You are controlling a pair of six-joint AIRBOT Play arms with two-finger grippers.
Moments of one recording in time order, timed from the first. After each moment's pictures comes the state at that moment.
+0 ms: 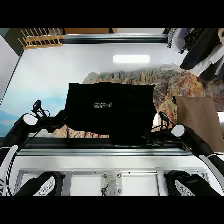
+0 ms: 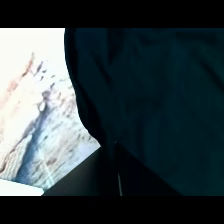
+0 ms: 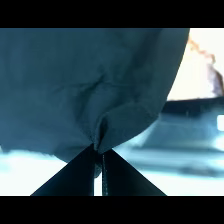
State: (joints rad) left arm 0.14 -1.06 0.58 1.05 -0.80 -1.75; right arm 0.17 -1.01 0.44 -0.95 0.89 1.68
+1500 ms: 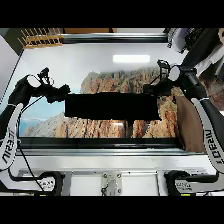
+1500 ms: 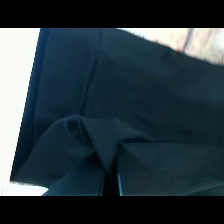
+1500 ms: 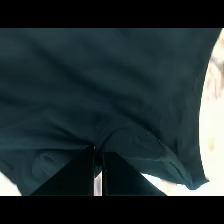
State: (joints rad) left arm 0.06 -1.53 1.29 1.18 -1.03 -1.69; right arm 0.16 -1.52 1.45 -1.39 1.19 1.79
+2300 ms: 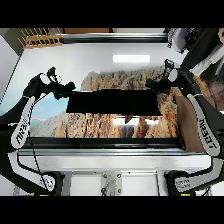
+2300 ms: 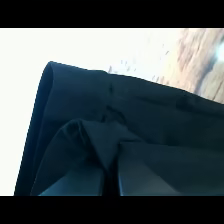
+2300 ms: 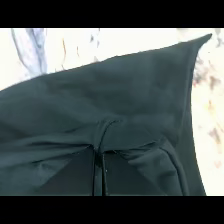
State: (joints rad) left arm 0.03 -1.73 1.42 1.18 -0.92 -1.72; right arm 0.08 -1.66 1.47 -1.37 0.95 1.88
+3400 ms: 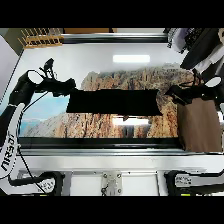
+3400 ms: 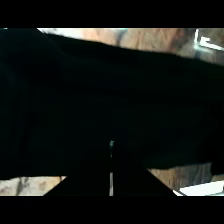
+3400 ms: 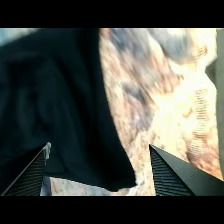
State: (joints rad) left arm -0.04 -1.46 1.29 1.08 -1.00 -1.61; right arm -0.33 -1.55 1.25 -0.97 1.09 1.40
